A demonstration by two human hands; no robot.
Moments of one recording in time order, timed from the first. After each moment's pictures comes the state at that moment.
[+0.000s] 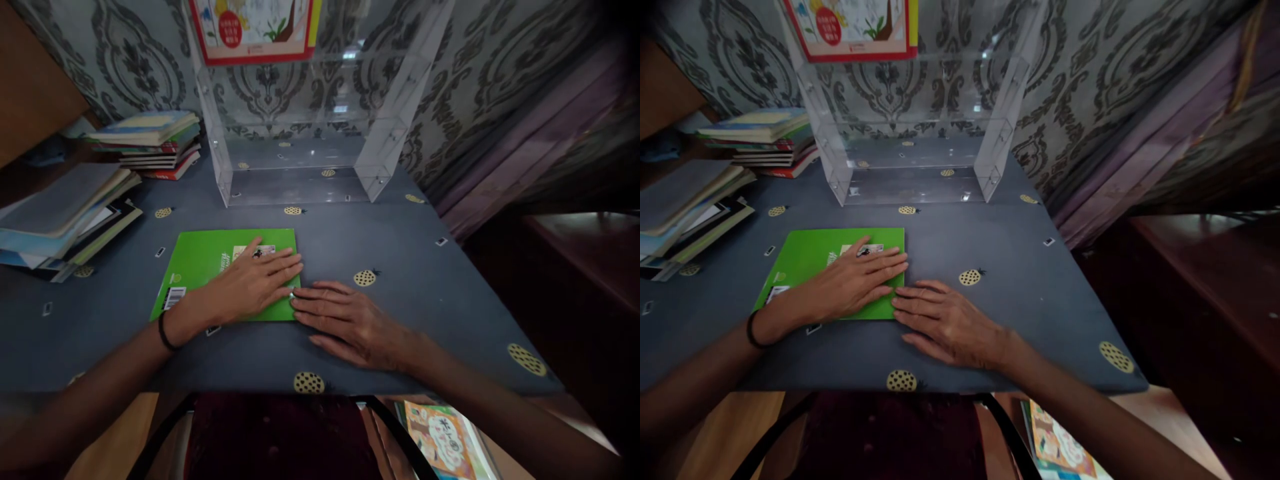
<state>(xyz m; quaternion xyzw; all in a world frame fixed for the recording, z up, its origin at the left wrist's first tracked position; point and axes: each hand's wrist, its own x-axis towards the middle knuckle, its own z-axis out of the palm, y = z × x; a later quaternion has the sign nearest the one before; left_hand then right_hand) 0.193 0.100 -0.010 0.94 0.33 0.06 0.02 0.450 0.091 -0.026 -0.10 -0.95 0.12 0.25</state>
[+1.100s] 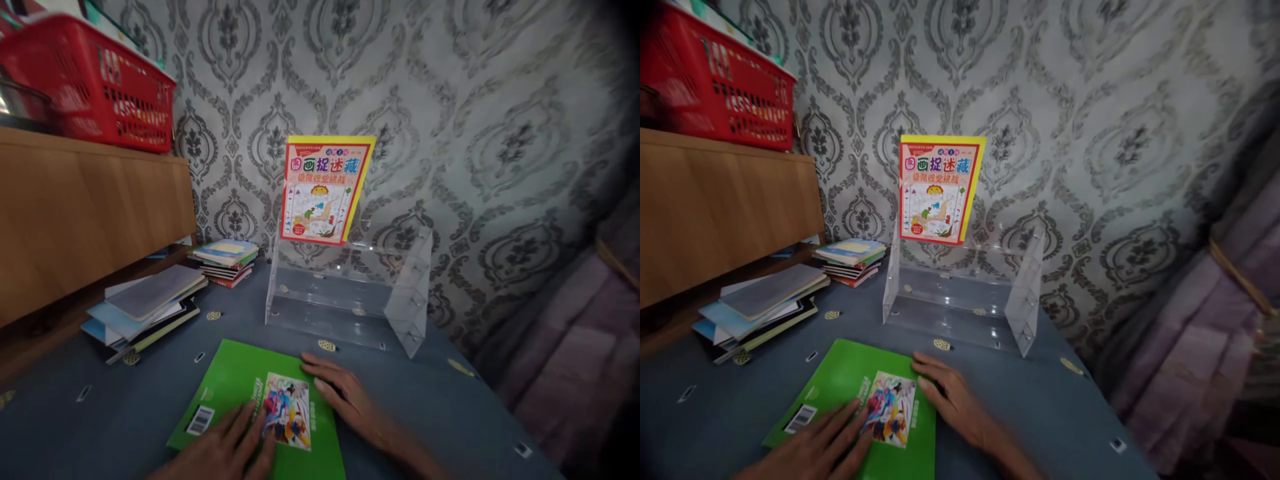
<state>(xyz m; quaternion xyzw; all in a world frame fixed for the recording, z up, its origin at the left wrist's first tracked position) 0.138 0.039 -0.051 0.86 0.37 0.13 -0.34 0.400 0.205 -0.039 -0.24 -0.90 0.28 0.24</state>
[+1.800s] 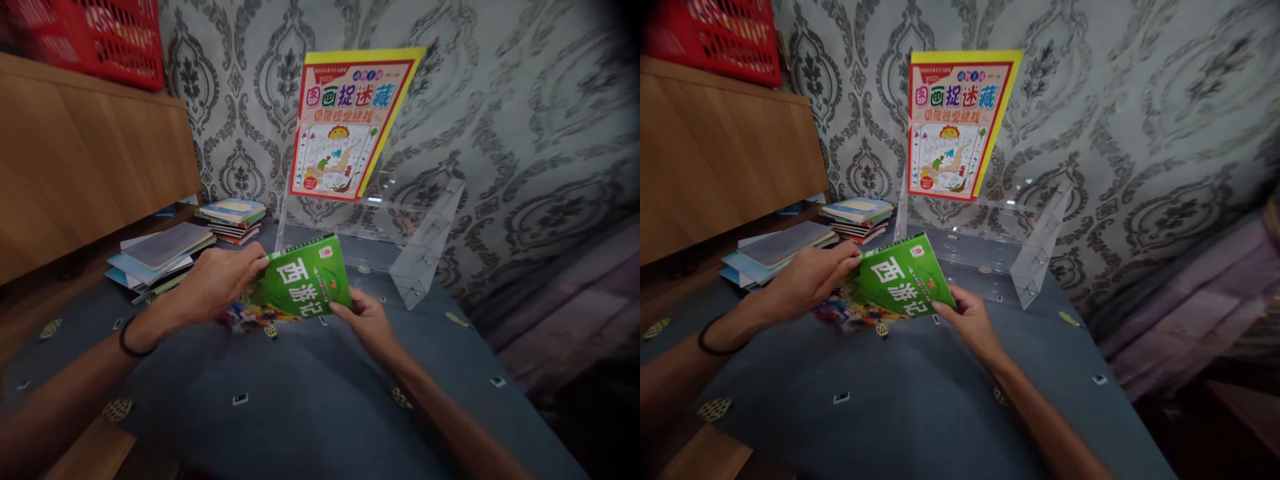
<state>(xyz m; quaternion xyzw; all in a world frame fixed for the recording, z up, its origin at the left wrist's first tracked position) 0.116 0.088 0.120 0.79 0.55 0.25 -0.09 0.383 0.201 0.000 -0.26 -0.68 0.53 0.43</state>
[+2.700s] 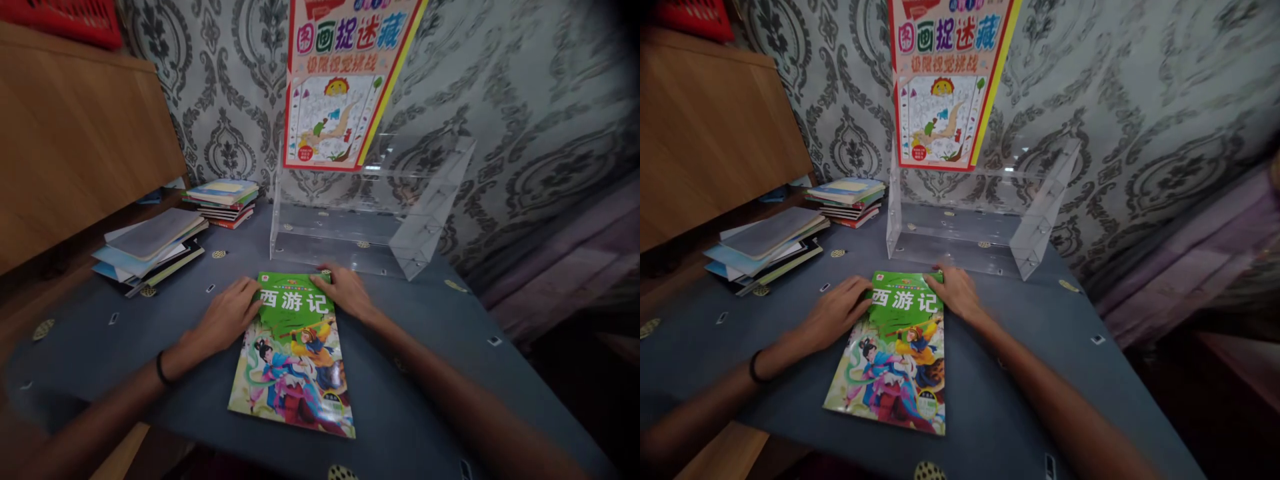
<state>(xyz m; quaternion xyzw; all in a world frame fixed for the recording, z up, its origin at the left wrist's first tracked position) 0.115 0.085 -0.006 0.76 0.62 0.19 0.02 0.365 0.236 -0.022 -0.47 -0.74 0.38 0.29</state>
